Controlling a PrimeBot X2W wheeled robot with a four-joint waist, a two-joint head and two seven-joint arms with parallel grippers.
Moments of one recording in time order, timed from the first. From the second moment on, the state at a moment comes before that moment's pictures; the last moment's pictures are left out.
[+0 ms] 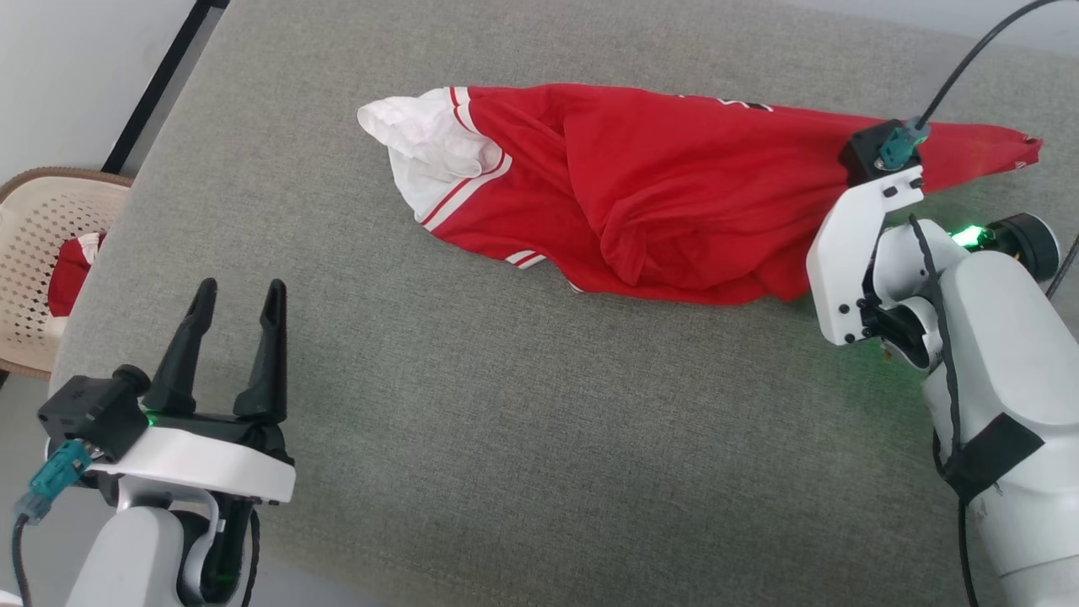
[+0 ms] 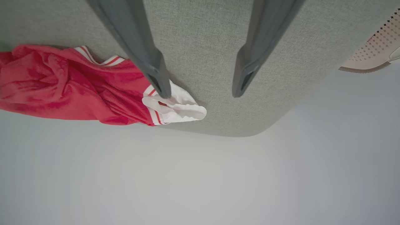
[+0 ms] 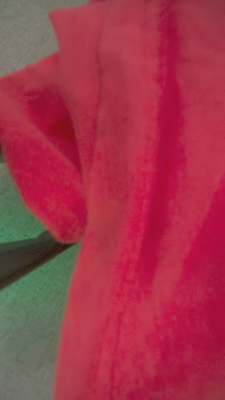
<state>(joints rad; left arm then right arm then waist) -0.22 0.31 -0.12 0.17 -0.50 -0.13 -0.26 -0.75 -0.23 0.23 0.59 0.24 0.13 0.76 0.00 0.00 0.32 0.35</state>
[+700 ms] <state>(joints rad) -0.19 0.33 -0.12 0.14 -0.51 -0.13 -0.26 -0.66 -0.27 0.11 0.46 0.19 0.13 0.64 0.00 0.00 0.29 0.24</state>
